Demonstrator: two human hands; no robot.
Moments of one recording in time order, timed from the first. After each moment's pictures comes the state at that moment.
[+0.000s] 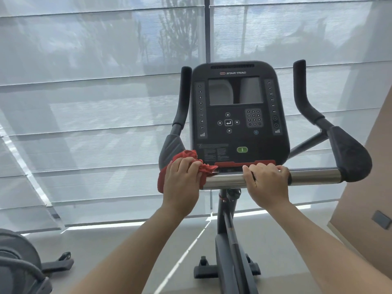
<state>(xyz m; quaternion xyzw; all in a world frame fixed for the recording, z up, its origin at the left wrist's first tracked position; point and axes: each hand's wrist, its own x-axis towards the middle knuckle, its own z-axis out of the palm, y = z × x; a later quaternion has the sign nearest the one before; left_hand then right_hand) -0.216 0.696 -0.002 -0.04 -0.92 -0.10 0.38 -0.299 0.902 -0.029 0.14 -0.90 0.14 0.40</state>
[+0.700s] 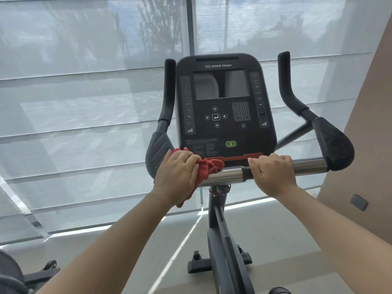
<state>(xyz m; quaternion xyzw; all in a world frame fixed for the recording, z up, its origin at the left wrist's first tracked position) -0.238 0.688 0.014 -0.12 -0.95 -0.05 0.27 -0.309 0.941 -0.018 0.15 -0.91 0.05 0.38</state>
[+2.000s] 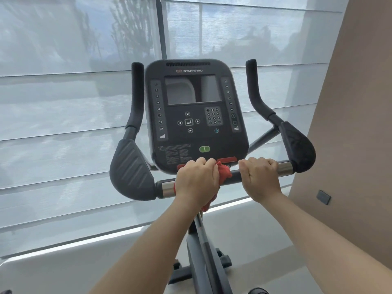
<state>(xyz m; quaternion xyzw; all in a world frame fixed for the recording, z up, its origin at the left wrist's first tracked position) -0.277 0.799 0.004 -0.09 -0.94 -0.04 0.32 -0.312 0.972 -0.023 0.09 -0.90 0.12 0.41</state>
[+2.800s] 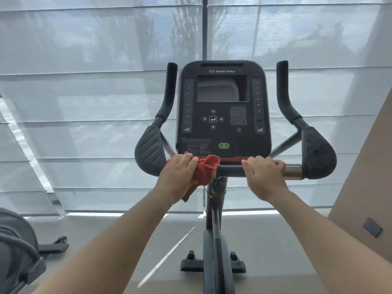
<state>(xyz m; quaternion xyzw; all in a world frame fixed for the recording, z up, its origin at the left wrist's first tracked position) -0.225 0.761 0.002 -0.05 -0.98 0.04 0.21 -0.311 0.992 -0.016 0.20 -0.93 0.13 0.29</state>
